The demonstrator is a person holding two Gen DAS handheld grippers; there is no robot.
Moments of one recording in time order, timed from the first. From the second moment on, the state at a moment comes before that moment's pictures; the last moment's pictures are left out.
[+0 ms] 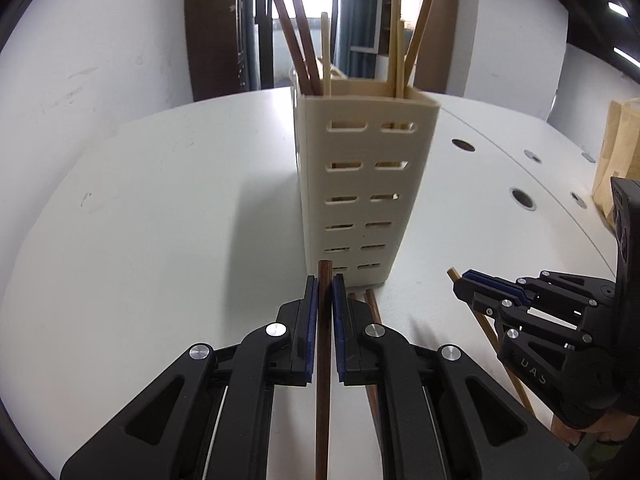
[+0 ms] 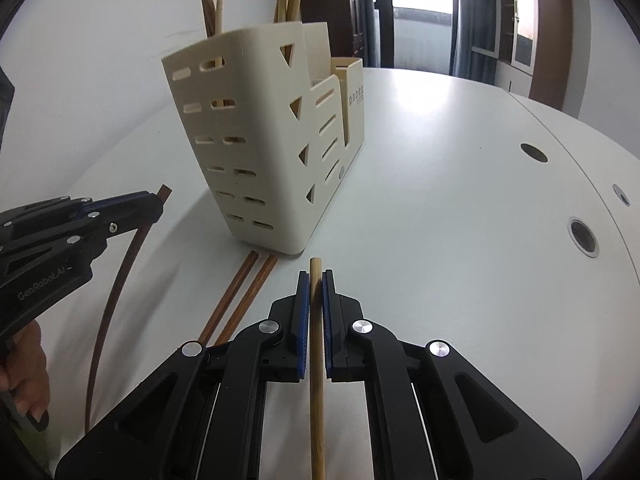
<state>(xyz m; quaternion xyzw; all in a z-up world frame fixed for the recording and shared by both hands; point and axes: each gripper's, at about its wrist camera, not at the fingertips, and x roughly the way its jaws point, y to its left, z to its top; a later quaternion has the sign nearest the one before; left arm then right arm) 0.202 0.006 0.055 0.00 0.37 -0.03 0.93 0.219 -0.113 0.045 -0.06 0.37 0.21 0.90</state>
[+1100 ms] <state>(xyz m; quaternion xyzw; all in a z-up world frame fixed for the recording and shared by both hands) 0.149 -0.002 0.184 -0.01 0.19 -0.03 0.98 0.181 -0.122 0.190 -0.02 0.17 0.28 0.94</state>
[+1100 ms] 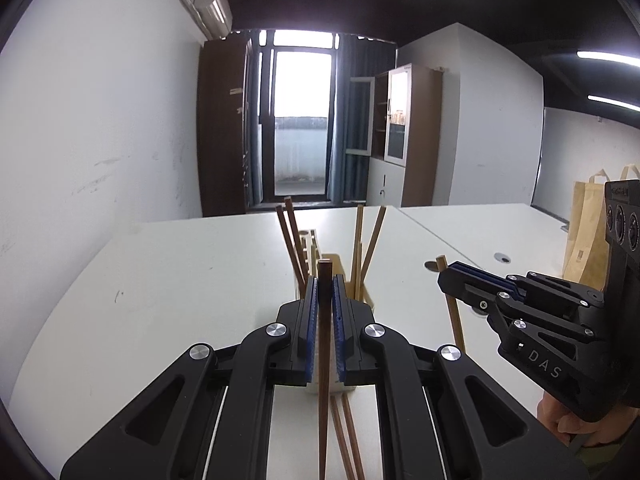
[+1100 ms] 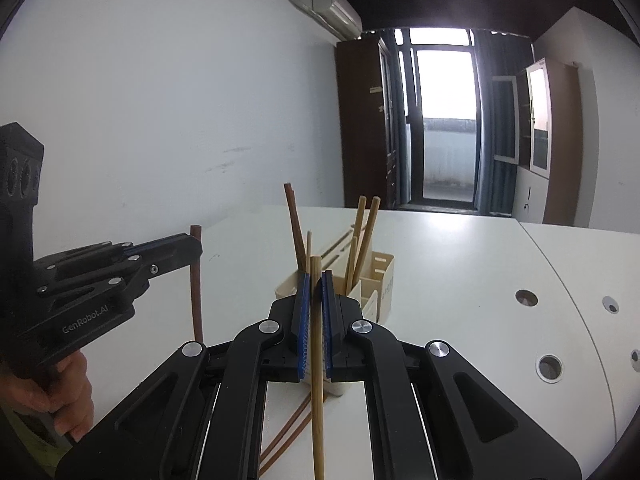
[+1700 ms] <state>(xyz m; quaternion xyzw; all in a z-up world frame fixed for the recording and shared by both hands) 0.157 -0.009 0.213 -0.01 0.10 -0.02 0.99 0.209 -0.121 0.212 0.02 0.10 0.31 0.95</state>
